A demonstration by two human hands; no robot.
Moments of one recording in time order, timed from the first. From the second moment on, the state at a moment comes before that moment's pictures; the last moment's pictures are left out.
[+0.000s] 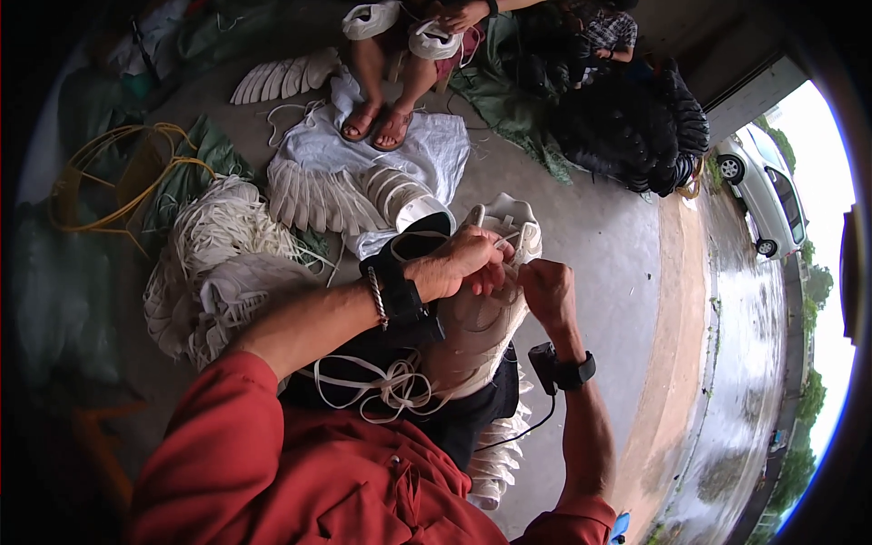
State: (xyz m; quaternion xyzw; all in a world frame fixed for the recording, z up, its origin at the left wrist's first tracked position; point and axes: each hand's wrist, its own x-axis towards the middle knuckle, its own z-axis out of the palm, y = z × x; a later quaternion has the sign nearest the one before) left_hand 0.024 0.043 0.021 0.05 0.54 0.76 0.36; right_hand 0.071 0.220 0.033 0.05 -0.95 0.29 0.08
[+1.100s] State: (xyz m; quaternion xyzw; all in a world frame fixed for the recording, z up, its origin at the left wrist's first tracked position) left_hand 0.001 0.073 0.042 0.18 0.75 0.51 0.38; right_hand 0.038 0.252 0.062 0.32 -0.91 0.26 0.04
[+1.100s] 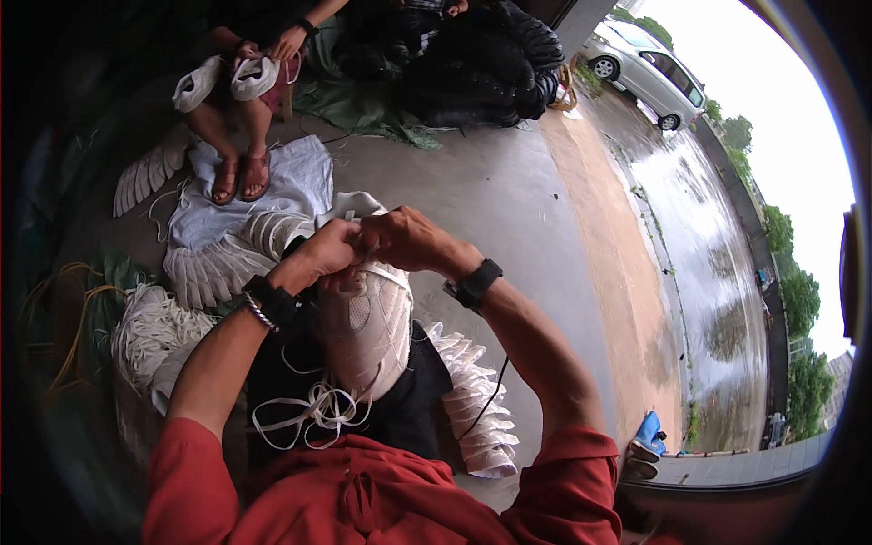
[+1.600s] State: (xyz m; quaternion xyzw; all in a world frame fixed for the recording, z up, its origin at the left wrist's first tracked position) left_hand 0.025 -0.033 0.040 0.12 0.72 0.60 0.32; right_hand 0.028 0.206 0.072 0.22 -0.89 0.39 0.10
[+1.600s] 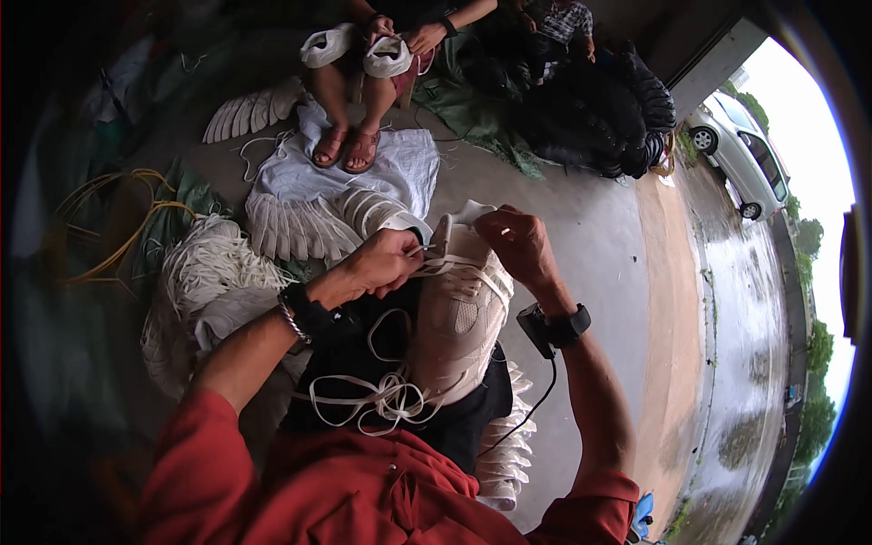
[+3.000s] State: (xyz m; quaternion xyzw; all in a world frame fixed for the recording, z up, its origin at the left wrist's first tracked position) left_hand 0.008 0.021 -0.006 0.26 0.85 0.46 -0.01; right_hand 0.048 0.201 0.049 0.19 -0.95 0.25 0.10
